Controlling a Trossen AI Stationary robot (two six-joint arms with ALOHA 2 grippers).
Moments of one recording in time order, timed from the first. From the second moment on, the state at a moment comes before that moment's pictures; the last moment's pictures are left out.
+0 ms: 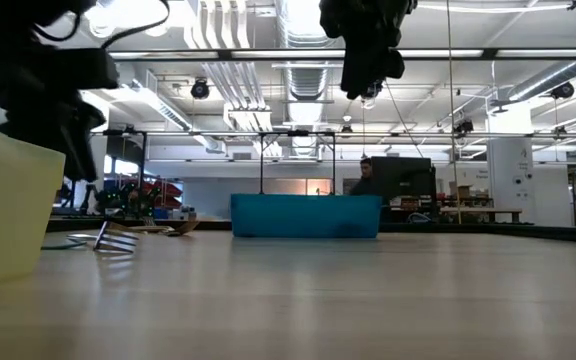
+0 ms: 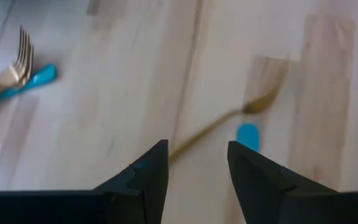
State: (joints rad) left arm -0.31 0.97 0.54 -0.69 -0.32 -0.43; right arm -0.12 1.67 1.62 -1.06 0.01 0.34
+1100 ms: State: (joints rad) left arm -0.16 1.41 0.67 -0.52 -0.11 -0.10; right arm -0.12 1.67 1.62 -1.07 0.03 0.33
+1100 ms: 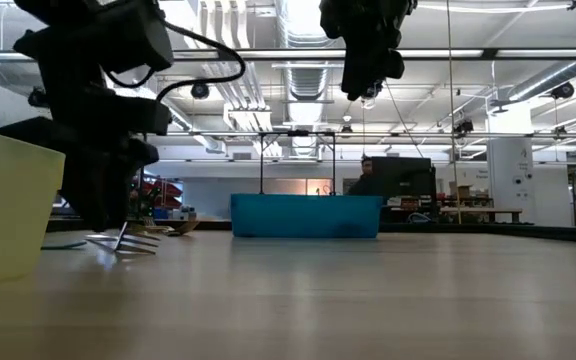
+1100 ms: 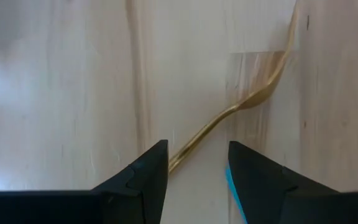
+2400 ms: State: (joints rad) left arm -0.09 1.33 0.99 -0.76 0.10 -0.23; right arm -0.12 1.67 1.61 -1.07 0.03 0.33
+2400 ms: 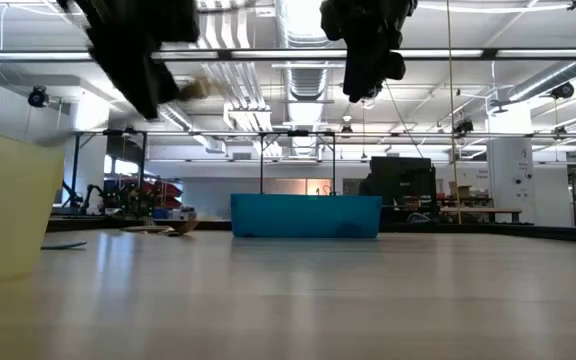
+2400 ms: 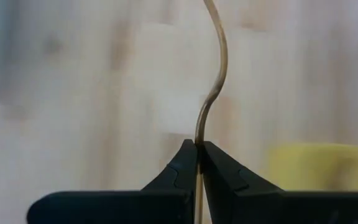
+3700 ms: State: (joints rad) left arm -0.89 1.42 1.05 -0.85 -0.11 -0.93; right arm -0.12 1.67 1.55 -1.16 0.03 0.41
